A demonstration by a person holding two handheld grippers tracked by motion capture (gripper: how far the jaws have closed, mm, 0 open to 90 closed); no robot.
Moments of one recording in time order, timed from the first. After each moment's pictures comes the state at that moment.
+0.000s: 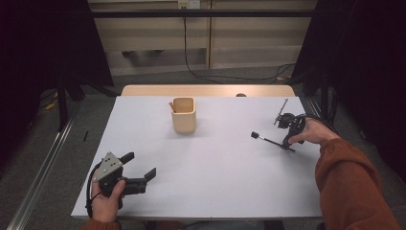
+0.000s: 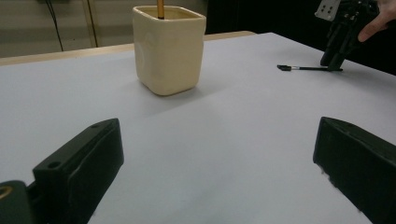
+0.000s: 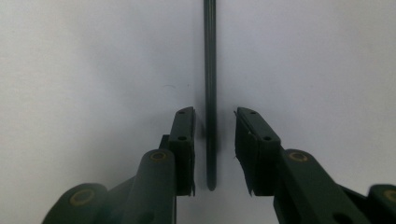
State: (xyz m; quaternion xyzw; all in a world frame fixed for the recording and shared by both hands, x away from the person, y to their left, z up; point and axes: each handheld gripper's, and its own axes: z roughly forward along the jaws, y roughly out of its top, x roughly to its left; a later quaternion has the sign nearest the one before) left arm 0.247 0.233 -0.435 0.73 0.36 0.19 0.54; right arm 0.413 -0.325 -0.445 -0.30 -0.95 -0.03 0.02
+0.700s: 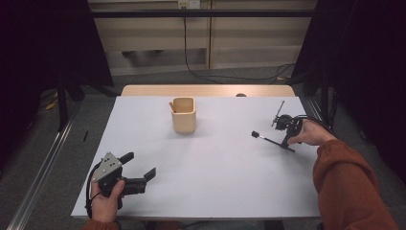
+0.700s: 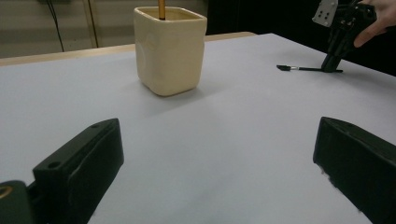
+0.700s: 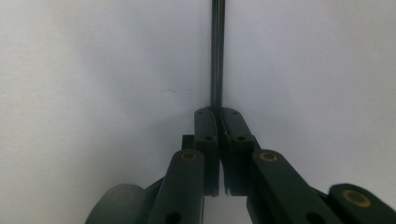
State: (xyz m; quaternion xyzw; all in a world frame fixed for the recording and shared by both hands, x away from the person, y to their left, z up) left arm 0.246 0.234 -0.435 0.73 0.37 0.19 0.54; right arm 0.412 -0.318 -0.450 -0.31 -0.95 -0.01 0.02
